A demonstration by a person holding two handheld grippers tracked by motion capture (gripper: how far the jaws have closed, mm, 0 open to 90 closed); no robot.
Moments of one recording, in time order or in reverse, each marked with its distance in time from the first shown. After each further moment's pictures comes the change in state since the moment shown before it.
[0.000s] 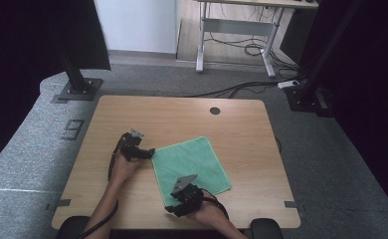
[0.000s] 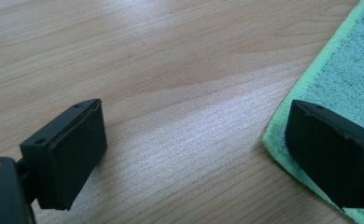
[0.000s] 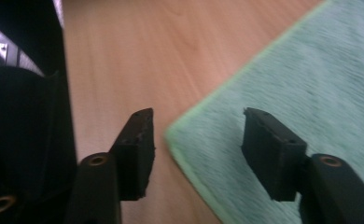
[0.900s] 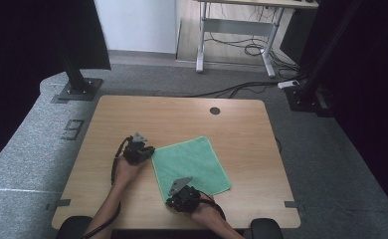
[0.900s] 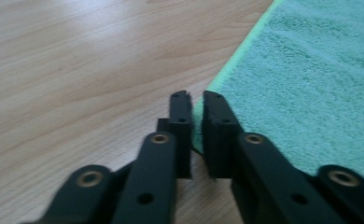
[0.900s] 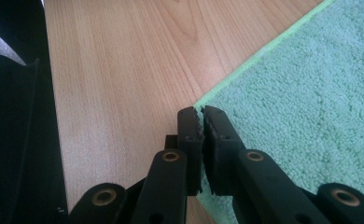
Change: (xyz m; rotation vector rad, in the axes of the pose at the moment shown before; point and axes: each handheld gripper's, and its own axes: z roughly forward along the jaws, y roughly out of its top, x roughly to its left) left arm -0.020 -0.006 -0.009 -0.057 -0.140 0.063; right arm 0.002 0.001 0.009 0.031 -0.054 -0.010
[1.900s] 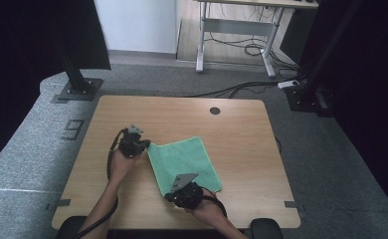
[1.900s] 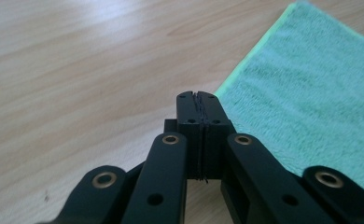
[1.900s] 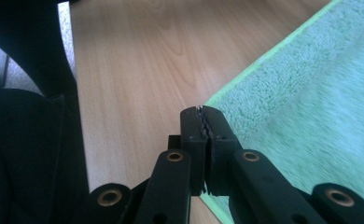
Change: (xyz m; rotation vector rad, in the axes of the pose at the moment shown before) left arm 0.005 0.033 -0.029 0.011 0.031 -0.025; right arm 0.000 0.014 -0.030 -0.110 -0.009 -0.009
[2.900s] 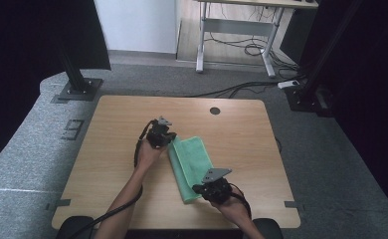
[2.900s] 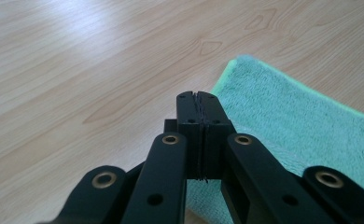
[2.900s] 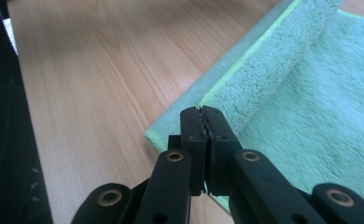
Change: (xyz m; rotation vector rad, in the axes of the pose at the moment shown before) left arm -0.052 0.057 0.056 -0.017 -0.073 0.087; right arm -0.037 -0.049 -0.055 -0.033 -0.133 0.130
